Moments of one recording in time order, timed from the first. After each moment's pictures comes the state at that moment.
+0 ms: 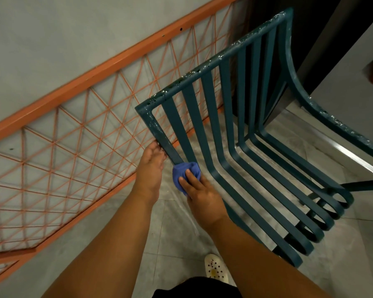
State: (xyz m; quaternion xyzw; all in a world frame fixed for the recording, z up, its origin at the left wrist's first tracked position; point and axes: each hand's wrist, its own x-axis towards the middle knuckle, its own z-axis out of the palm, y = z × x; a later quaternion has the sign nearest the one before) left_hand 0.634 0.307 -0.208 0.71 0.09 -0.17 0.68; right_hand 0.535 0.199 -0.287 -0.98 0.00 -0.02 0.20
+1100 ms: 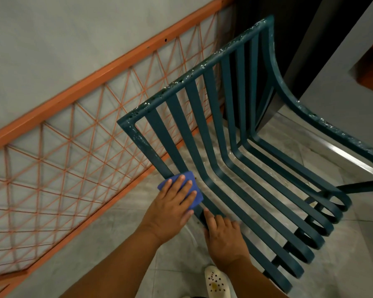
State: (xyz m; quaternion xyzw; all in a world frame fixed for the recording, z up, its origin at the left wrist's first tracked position) left_hand 0.594 0.310 -0.293 0.87 -0.49 0.05 -0.05; right_hand 0.461 0.167 -0.315 -0.97 0.10 0.14 0.18
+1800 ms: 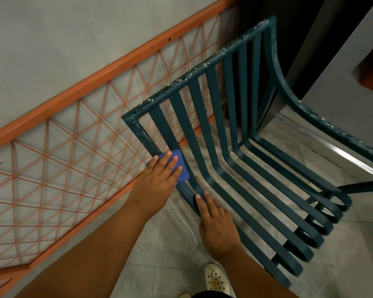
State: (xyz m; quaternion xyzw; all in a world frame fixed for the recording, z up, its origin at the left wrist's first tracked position) left_hand 0.643 0.321 -0.262 0.86 -0.48 0.12 -0.11; right_hand 0.480 0.175 -0.310 -0.95 0.10 0.12 0.26
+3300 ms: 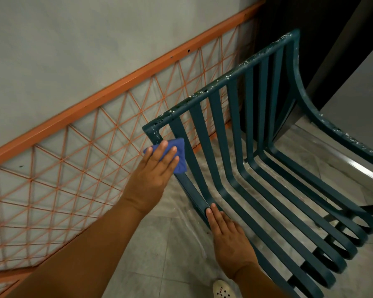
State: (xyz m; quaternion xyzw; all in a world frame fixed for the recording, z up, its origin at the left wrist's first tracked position) left_hand 0.686 0.349 -0.234 0.85 -0.47 0.24 -0.06; right_hand 0.492 0.175 -0.313 -0.96 0.02 0.20 0.20
